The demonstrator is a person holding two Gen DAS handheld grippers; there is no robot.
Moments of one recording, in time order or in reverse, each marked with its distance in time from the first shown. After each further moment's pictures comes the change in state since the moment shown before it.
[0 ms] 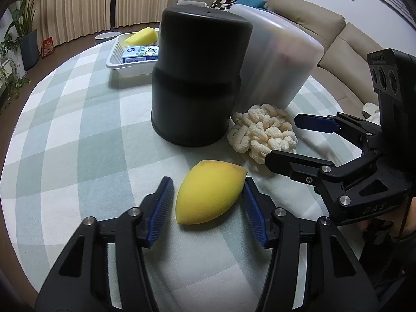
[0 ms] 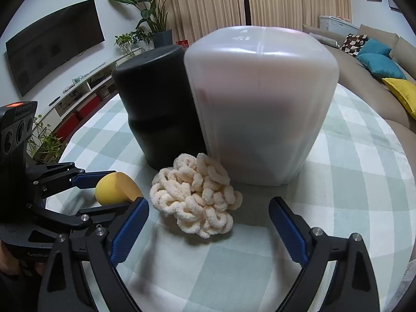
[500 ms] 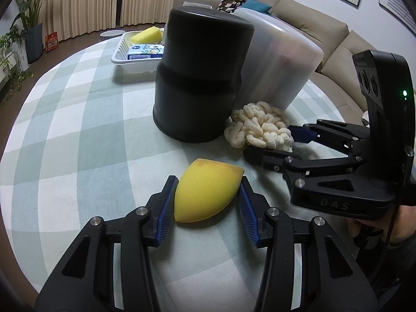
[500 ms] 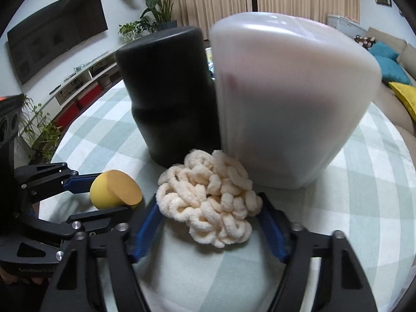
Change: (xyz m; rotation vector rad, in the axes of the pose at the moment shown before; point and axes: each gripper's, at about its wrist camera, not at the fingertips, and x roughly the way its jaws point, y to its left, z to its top) left arm -0.004 0.001 -0.005 -0.047 -0.020 -0.003; right arm 0.016 0.013 0.003 -0.053 0.052 -0.013
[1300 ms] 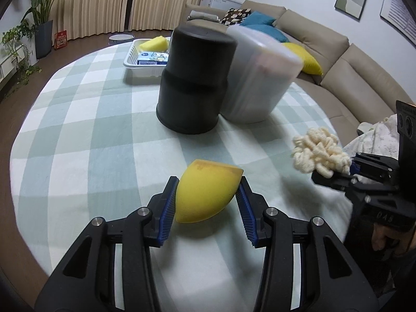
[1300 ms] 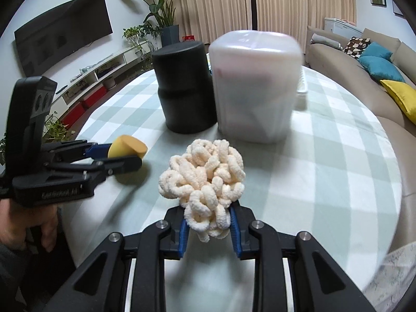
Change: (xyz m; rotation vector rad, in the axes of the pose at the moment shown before) left arm -0.040 -0.013 -0.023 -0.048 -0.060 0.001; right arm -0.081 -0.005 -0.053 0.018 -0.030 0.018
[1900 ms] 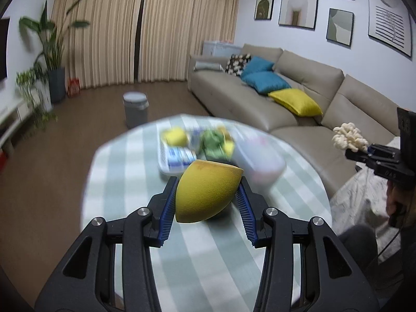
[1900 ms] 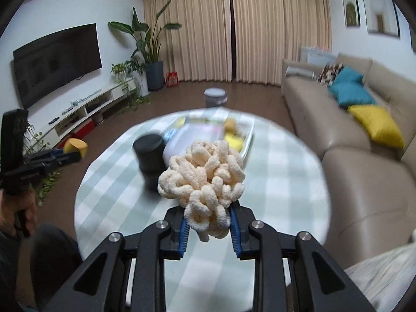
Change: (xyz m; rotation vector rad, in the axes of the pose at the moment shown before) left arm -0.129 0.006 0.105 0.089 -0.260 0.088; right arm -0.130 -0.048 0.070 -0.012 -0.218 -0.125
